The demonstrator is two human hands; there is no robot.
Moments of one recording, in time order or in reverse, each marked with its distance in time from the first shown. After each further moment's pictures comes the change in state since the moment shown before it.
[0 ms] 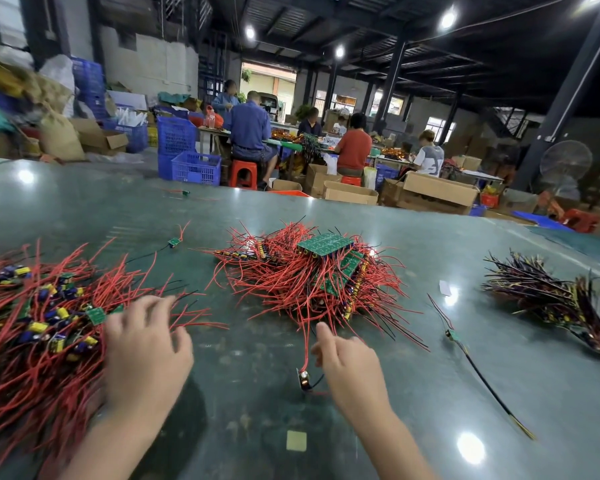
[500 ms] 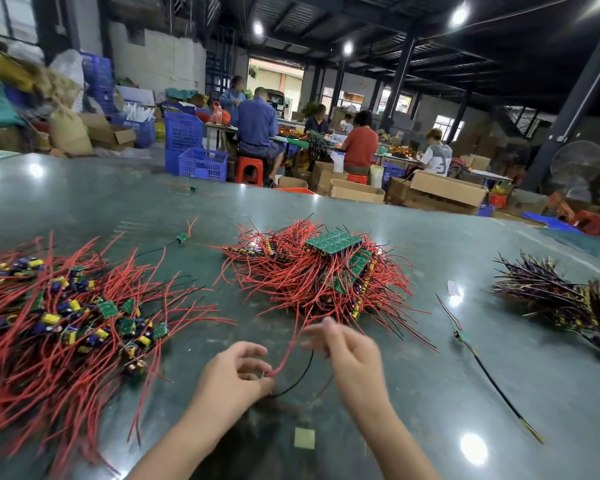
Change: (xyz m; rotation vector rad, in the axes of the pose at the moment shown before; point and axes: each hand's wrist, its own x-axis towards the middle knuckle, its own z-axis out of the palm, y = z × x) left_hand -0.034 0.045 0.020 -0.801 -0.708 -0.456; right_hand -0.007 -0.021 0.004 0.724 0.080 -0.012
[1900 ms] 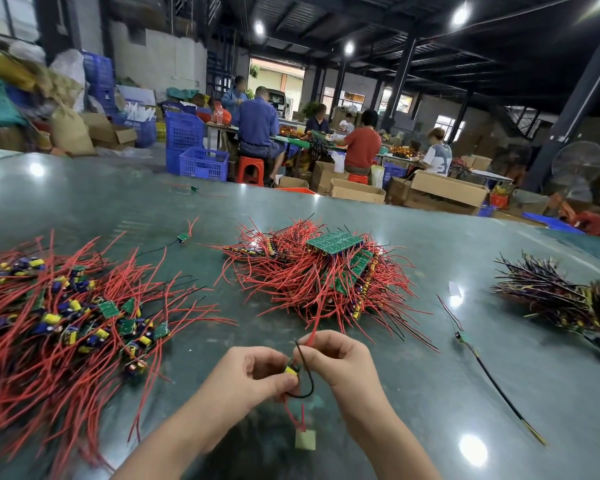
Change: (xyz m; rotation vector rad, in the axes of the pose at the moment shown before) left_hand -0.013 0.018 -0.003 -0.205 -0.306 0.100; right_hand -0.005 -0.008 0.002 0.257 -0.166 0.174
